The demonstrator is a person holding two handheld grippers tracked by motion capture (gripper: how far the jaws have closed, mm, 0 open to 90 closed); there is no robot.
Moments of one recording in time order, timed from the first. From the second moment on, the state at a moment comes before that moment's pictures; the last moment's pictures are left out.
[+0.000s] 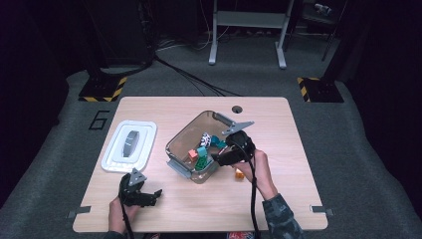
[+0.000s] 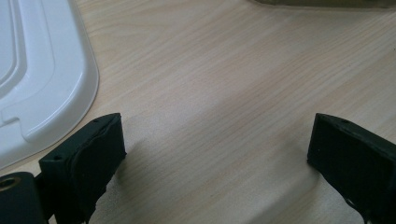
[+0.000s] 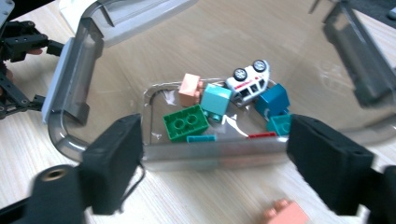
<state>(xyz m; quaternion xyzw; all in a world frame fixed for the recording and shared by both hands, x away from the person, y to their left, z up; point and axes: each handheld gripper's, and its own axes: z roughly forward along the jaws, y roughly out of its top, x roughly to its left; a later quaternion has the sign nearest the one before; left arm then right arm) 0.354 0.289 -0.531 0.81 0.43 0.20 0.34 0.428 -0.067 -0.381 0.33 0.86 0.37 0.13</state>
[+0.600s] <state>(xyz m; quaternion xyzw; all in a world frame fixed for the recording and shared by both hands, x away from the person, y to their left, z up) 0.354 0.289 -0.531 0.81 0.43 0.20 0.34 0.422 -0.117 -0.431 0.41 0.83 0.34 0.14</state>
